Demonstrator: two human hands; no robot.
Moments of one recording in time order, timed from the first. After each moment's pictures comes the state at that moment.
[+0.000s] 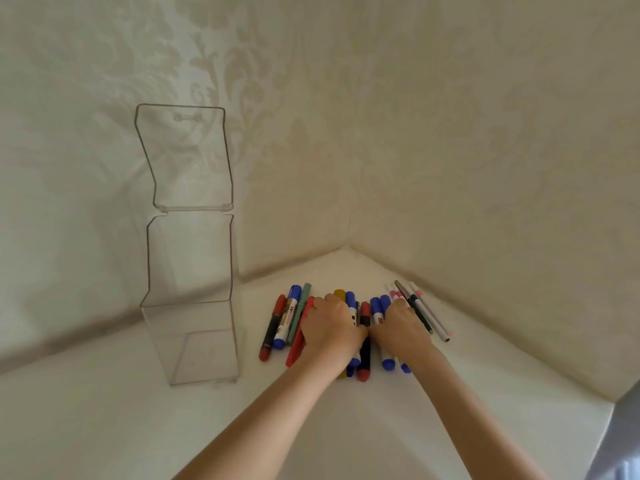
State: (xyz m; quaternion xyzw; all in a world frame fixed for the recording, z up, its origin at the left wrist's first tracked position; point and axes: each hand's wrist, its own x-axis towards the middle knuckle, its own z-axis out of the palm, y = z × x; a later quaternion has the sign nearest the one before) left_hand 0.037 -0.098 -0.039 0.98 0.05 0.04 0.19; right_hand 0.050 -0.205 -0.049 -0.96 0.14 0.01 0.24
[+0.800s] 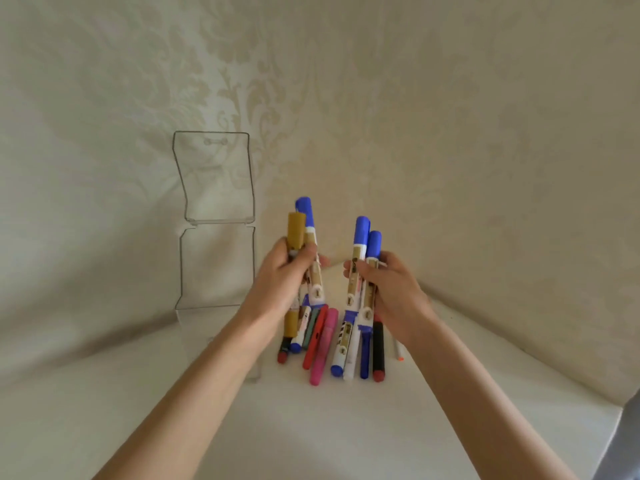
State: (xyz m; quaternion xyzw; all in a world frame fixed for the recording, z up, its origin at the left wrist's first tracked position) left_hand -0.016 -0.009 0.058 0.73 -0.07 0.14 0.66; right_hand 0.012 -0.160 0.039 -0.63 -0.01 -0.01 0.77
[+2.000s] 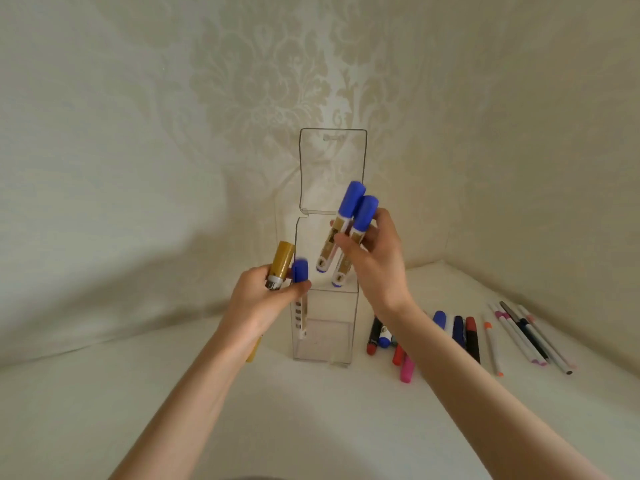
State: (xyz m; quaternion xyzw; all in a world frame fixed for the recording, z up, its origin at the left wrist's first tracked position) left_hand -0.069 0.116 0.037 0.80 0.10 0.21 0.55; right_hand -0.010 -0.022 0.060 -0.68 -0.25 -0.14 0.68
